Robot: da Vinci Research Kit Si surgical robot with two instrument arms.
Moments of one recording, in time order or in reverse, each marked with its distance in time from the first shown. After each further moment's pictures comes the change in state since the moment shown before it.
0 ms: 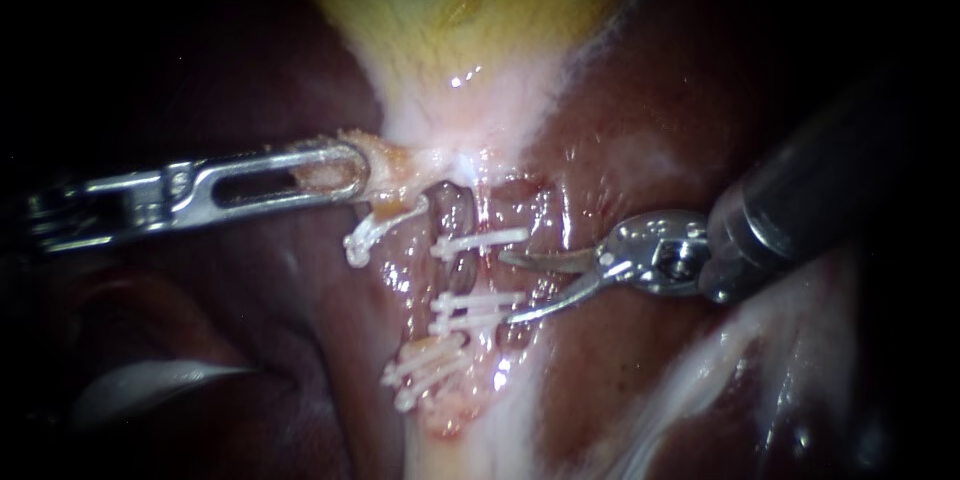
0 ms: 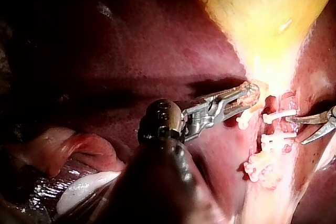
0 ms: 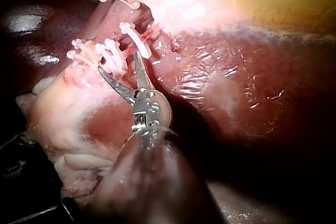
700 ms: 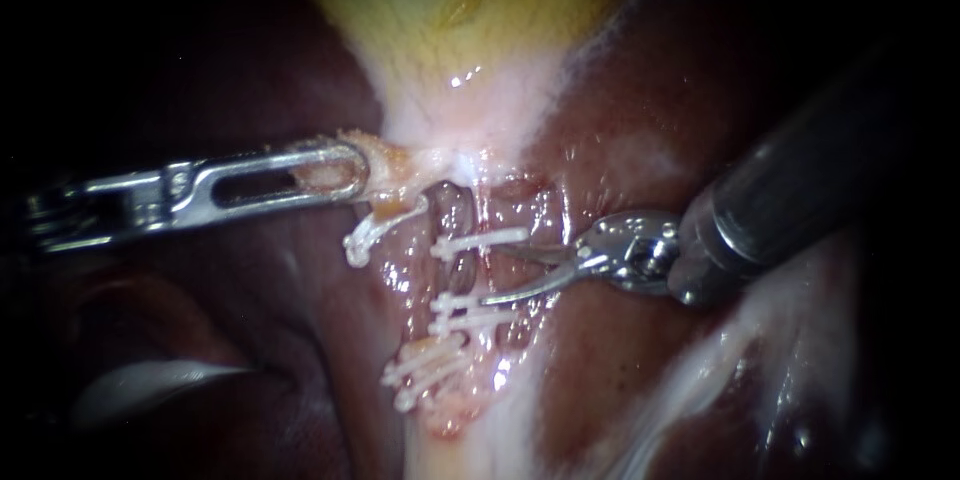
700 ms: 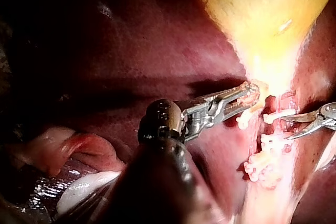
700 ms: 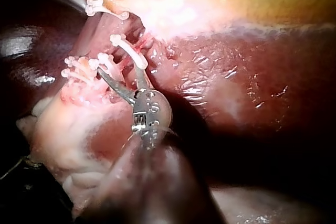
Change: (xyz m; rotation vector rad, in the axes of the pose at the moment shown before) right arm 0.000 0.001 0.003 -0.004 -0.003 0.085; left arm 0.000 0.000 0.000 0.000 0.001 0.000
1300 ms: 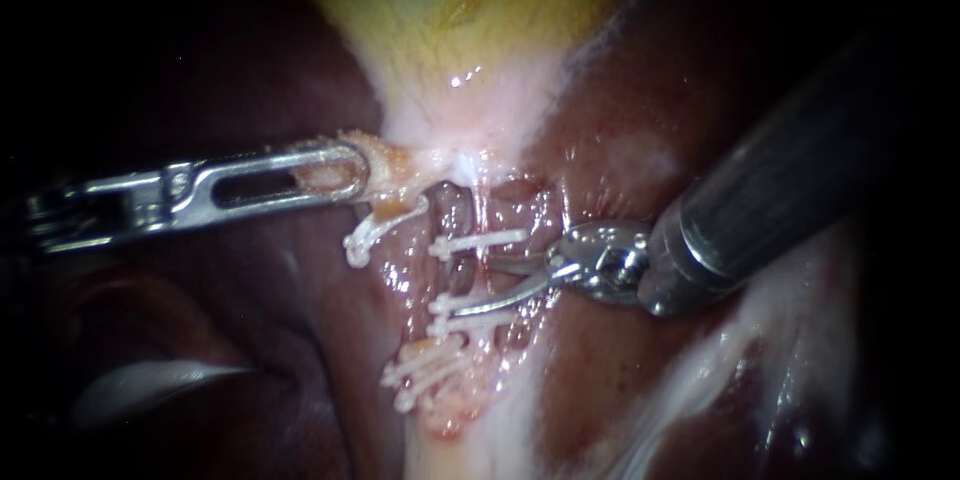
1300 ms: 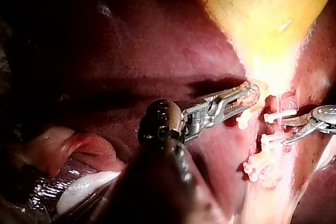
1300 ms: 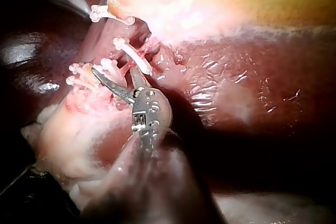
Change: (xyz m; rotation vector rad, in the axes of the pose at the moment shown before) right arm 0.001 0.000 0.002 0.135 0.097 -0.014; left arm 0.000 0.000 0.000 0.000 -0.001 0.000
